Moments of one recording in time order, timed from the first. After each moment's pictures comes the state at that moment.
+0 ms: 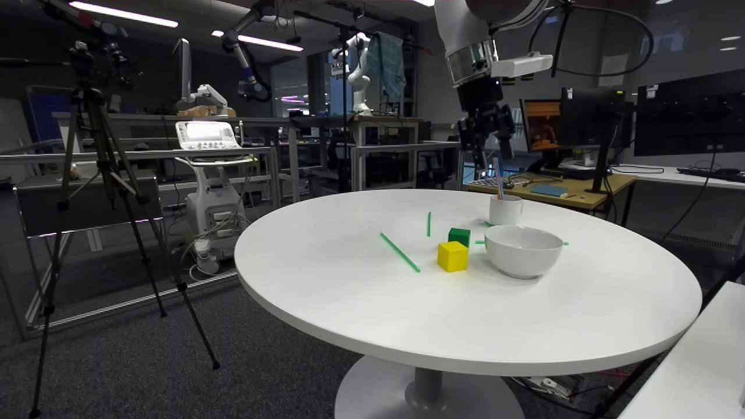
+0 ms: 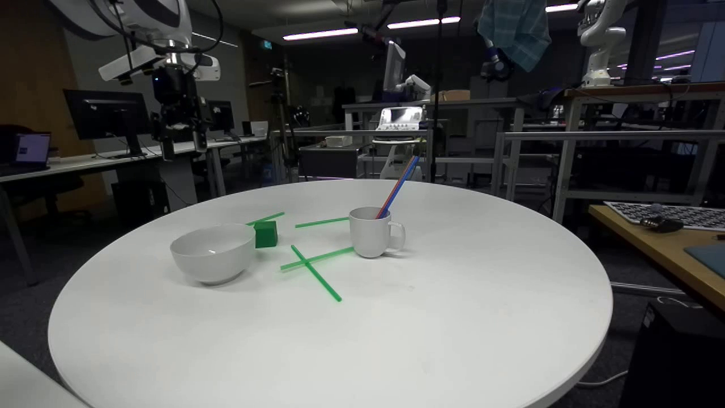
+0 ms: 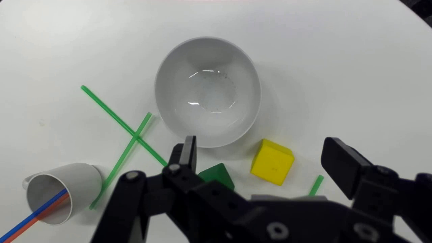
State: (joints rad) arm 0.13 -0.01 0.19 -2.16 -0.16 1.90 0.30
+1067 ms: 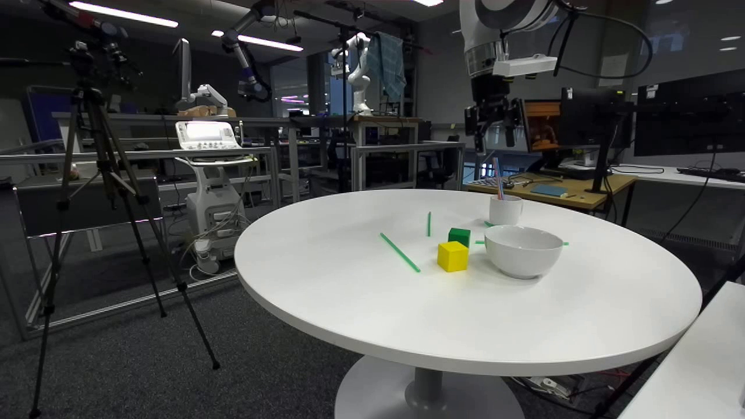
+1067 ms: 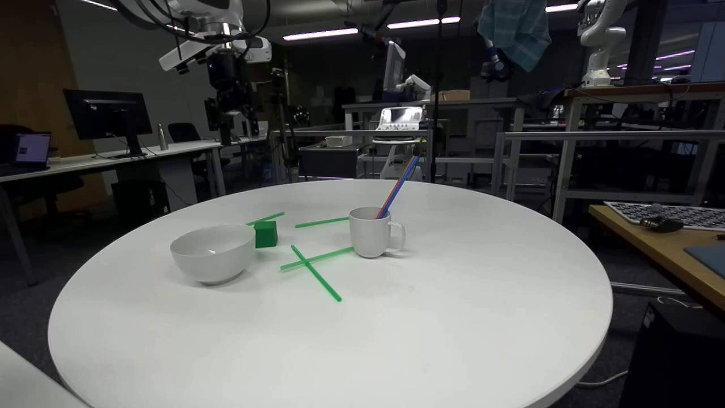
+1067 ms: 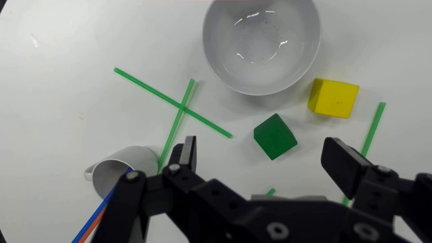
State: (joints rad) arm 0.07 0.01 0.05 -2.09 -0.16 1.98 0.30
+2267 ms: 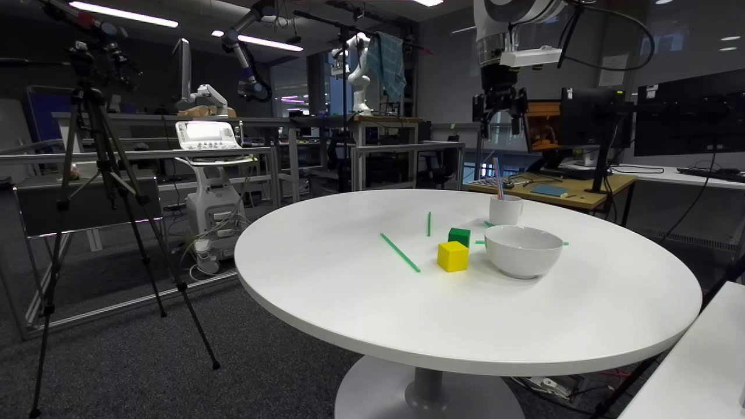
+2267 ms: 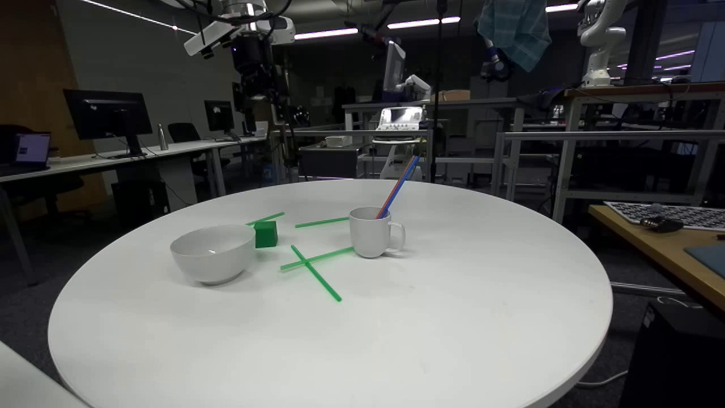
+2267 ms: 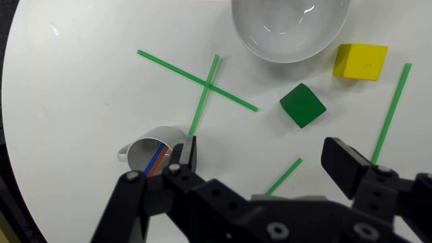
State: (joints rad) arm 0.02 0.02 0.00 -2.03 -0.16 1.98 0.26
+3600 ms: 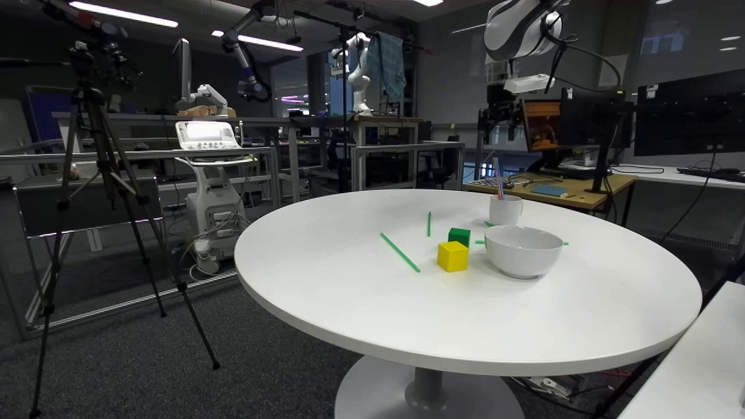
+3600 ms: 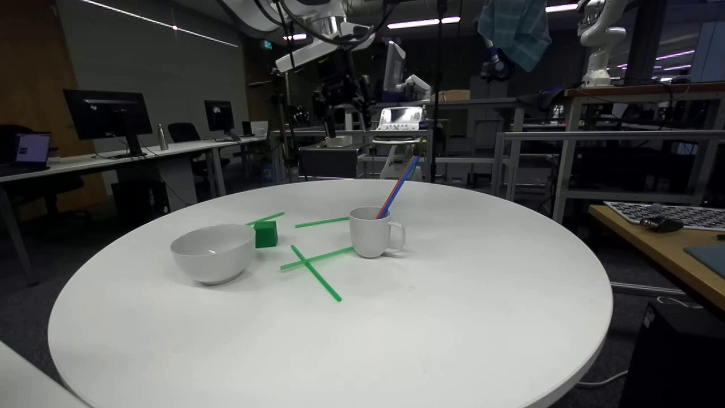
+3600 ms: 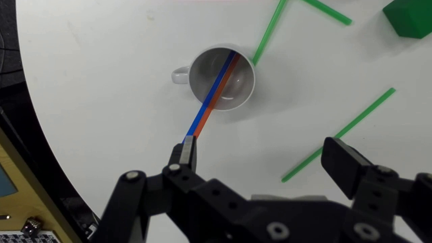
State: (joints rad) arm -0.11 0.29 -0.10 -1.76 -0.16 2.13 0.01
